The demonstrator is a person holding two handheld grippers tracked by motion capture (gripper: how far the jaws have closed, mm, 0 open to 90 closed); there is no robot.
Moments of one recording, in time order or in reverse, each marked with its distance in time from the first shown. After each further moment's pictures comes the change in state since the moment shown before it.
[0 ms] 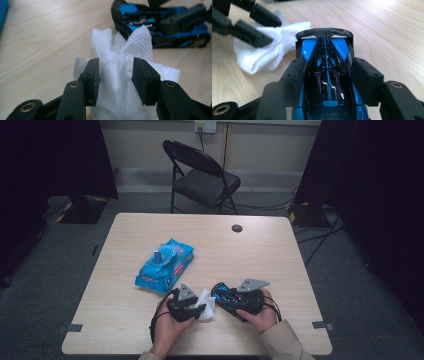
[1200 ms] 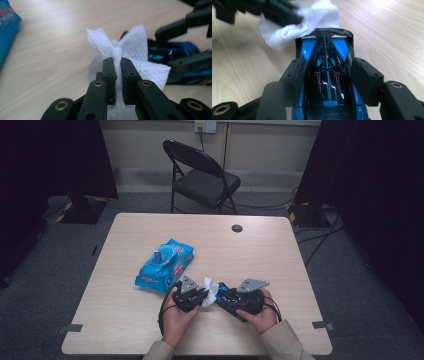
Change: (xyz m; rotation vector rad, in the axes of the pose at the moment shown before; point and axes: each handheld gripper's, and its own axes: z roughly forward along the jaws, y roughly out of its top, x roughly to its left) left arm 0.005 0.018 0.018 -0.121 0.024 -0.072; right arm 0.001 0.000 0.000 0.001 -0.004 -0.006
